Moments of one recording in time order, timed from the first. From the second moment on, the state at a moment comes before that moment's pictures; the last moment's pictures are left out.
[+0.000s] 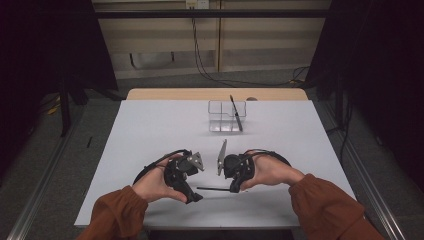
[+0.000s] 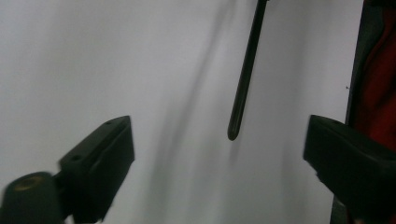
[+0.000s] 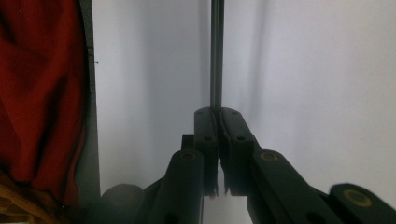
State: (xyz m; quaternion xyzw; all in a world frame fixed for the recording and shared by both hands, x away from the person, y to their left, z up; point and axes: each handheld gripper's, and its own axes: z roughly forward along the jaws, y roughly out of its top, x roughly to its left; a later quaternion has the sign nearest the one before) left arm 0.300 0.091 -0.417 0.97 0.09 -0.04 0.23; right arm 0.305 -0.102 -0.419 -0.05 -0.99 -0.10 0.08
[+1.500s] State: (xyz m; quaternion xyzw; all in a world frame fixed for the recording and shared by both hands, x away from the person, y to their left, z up) left arm 0.300 0.074 -0.424 0.97 0.07 -0.10 0.23; right arm 0.304 -0.101 -0.418 -0.03 -0.99 -0.13 0.07
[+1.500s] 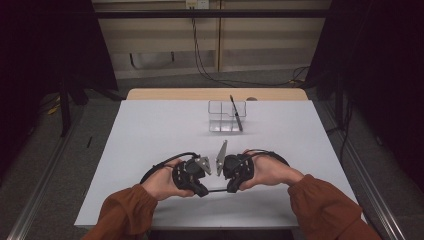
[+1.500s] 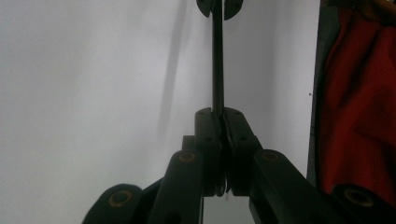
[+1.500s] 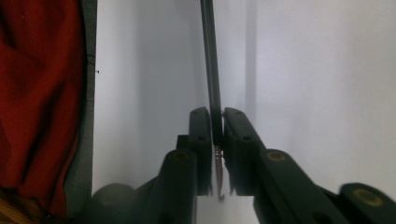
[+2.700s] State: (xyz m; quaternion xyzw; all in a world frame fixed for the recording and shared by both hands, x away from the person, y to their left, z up) left arm 0.298 0.087 -0.425 0.95 0.10 -0.08 0.28; right arm 0.306 -0.140 -0.415 -0.11 -0.96 -0.24 0.04
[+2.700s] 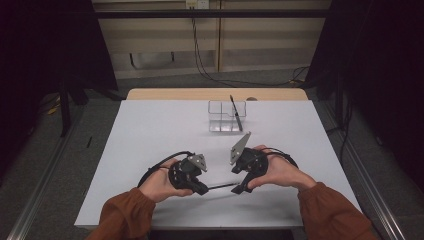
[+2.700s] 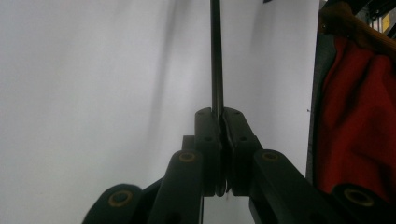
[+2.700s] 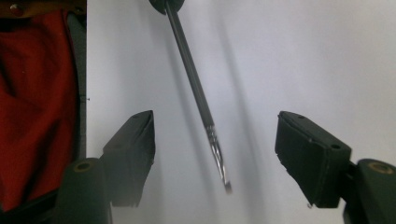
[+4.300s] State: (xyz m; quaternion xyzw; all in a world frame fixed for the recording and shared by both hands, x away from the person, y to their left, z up) left arm 0.291 0.154 -0.430 0.89 0.17 -0.06 0.42; right arm 0.283 -0.198 -0.439 -0.25 -0.90 -0.35 -0.02
